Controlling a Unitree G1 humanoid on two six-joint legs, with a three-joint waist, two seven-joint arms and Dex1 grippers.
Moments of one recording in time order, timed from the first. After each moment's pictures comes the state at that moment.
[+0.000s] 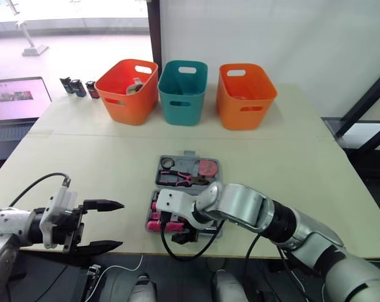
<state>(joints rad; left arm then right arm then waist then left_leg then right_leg) 0.11 0.88 0.31 -0.20 -0.65 0.22 -1.47 -0.92 -0.36 0.82 -0.31 0.45 1.46 0.50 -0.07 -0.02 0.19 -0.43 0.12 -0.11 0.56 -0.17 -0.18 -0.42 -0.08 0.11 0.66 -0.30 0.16</state>
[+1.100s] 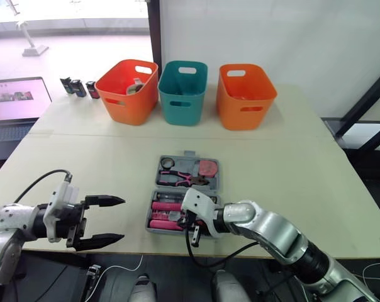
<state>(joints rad) 0.05 0.87 0.28 -0.14 -0.64 0.21 -1.47 -0.45 -0.49 0.61 -0.35 0.29 0.87 0.59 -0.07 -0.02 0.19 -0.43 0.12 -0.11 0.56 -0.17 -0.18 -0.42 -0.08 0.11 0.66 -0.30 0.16</state>
